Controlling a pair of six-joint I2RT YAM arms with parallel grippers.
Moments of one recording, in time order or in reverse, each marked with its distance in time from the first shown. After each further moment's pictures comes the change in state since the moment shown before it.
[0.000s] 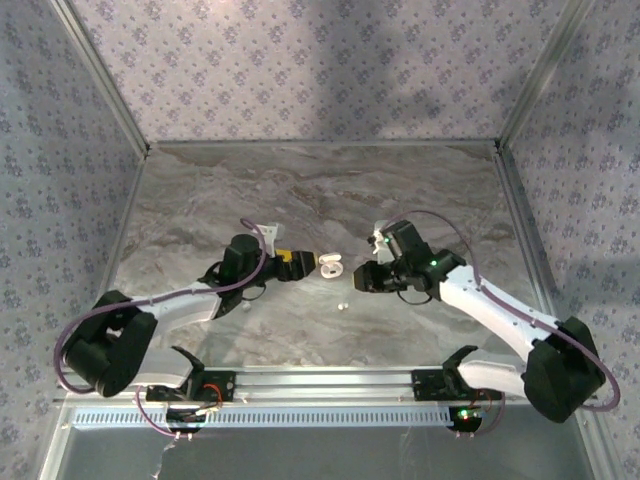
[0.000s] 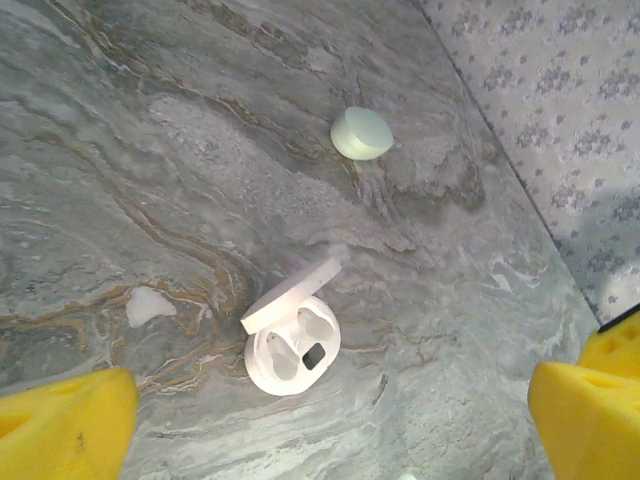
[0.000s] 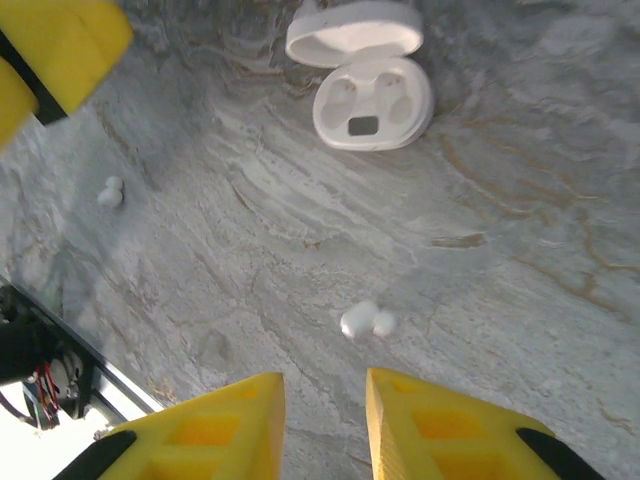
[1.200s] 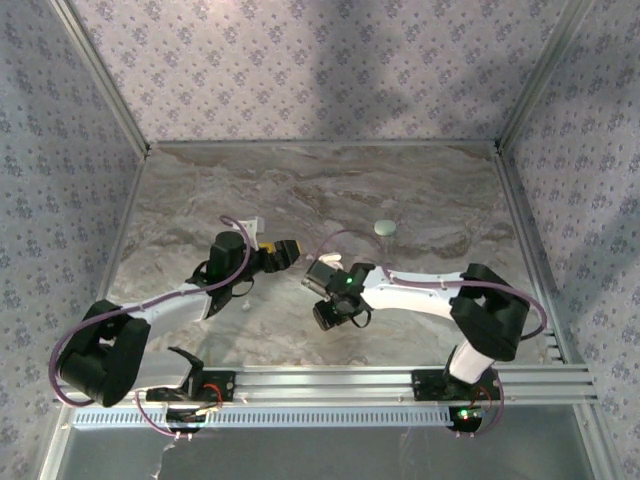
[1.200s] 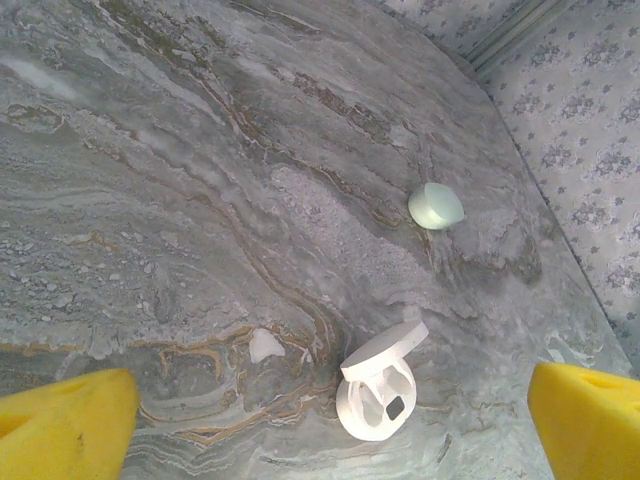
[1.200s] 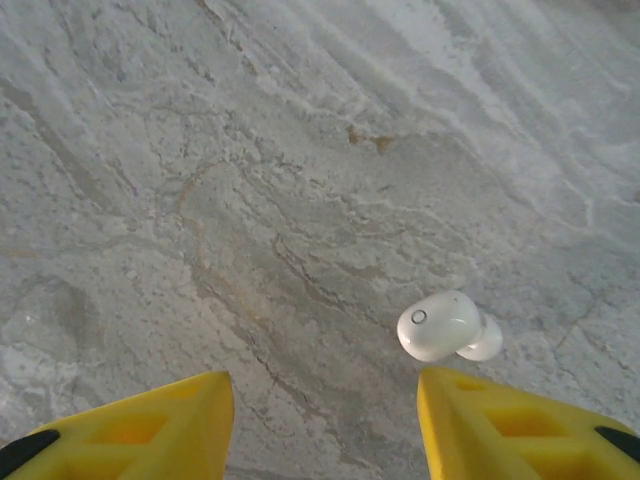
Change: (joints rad) left arm 0.115 -0.072 -0.032 -0.025 -0.066 -0.017; right arm 0.489 0.488 0.241 -0.134 0.410 0.003
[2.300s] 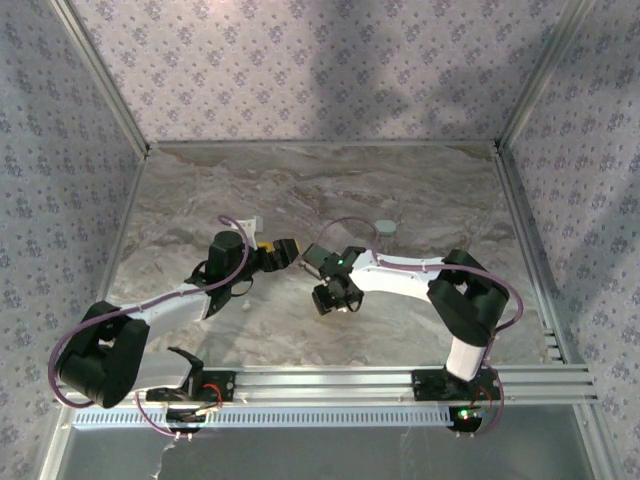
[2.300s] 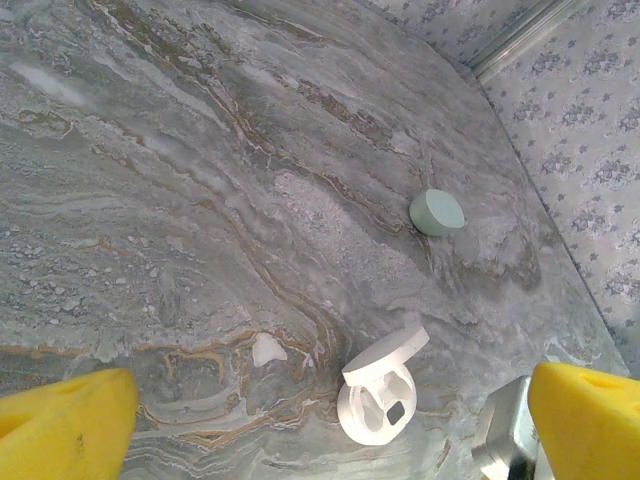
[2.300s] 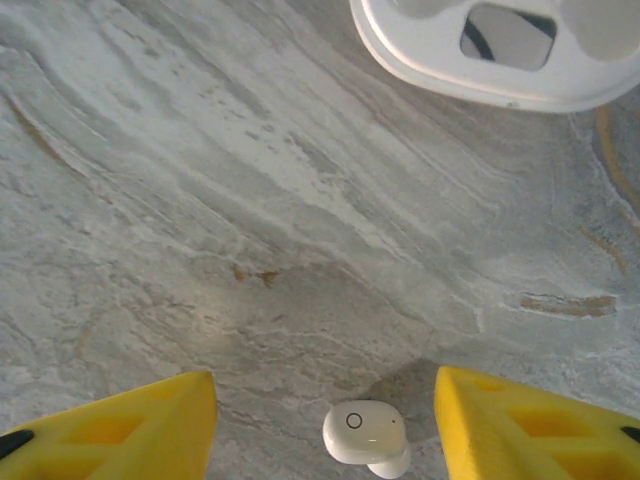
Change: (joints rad) left arm 0.007 -0.006 0.000 -0.002 0.000 -0.007; right arm -0.103 0.115 0.108 -0.048 0.023 0.003
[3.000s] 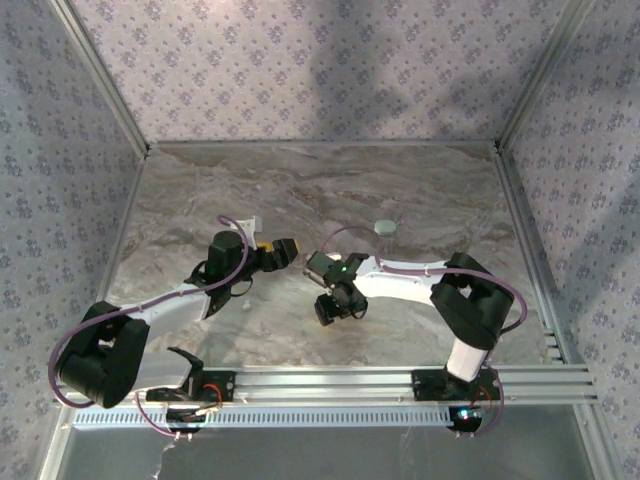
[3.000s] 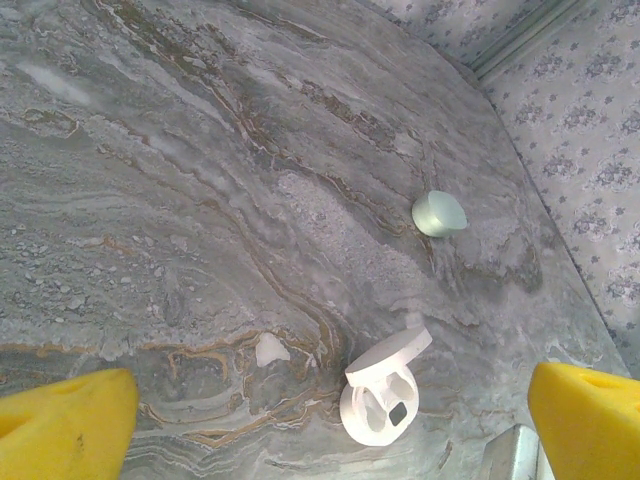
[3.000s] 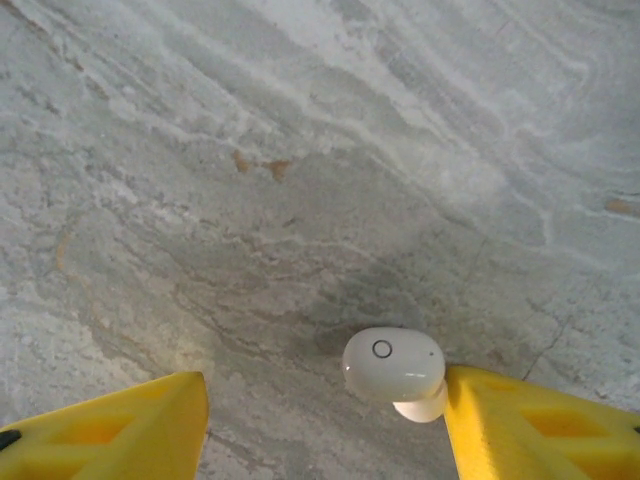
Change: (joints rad) left arm 0.004 0.000 -0.002 0.000 0.000 -0.003; right arm 0.021 -0.031 -0.069 0.004 -0.080 0.027
